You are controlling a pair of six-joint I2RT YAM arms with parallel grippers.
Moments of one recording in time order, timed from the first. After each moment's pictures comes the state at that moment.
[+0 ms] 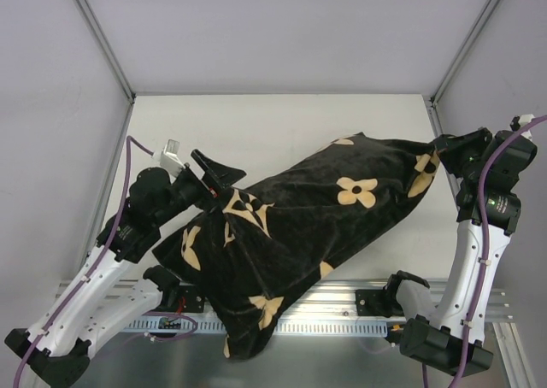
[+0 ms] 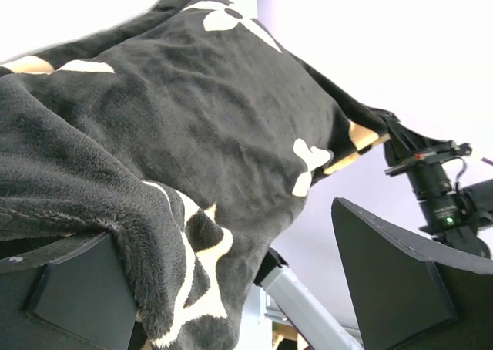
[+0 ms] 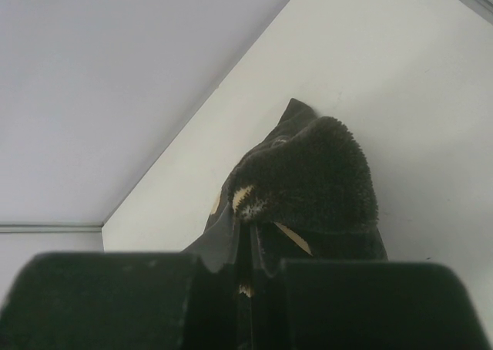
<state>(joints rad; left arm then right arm) -0.55 0.67 0.82 -0.42 0.13 -1.19 -0.36 0.91 1.23 -0.68 -0.22 0.71</state>
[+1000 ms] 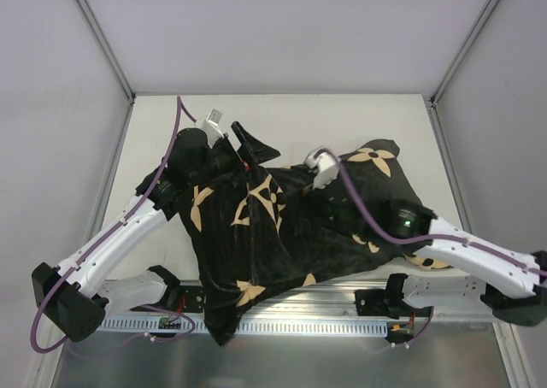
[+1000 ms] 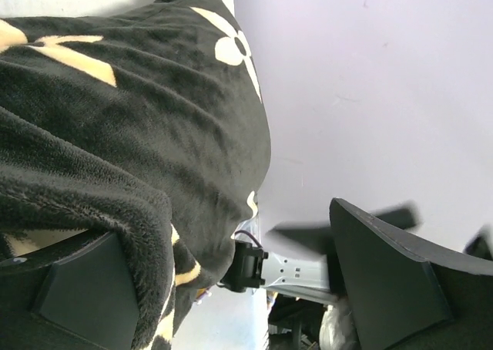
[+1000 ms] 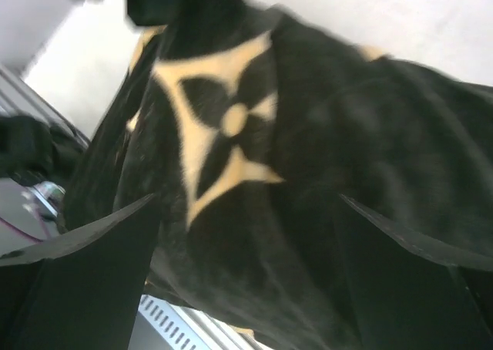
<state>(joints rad) -0.59 1.08 1.02 -0.23 0.28 -1.16 1.12 0.99 1.20 -0.69 0.30 0.42</state>
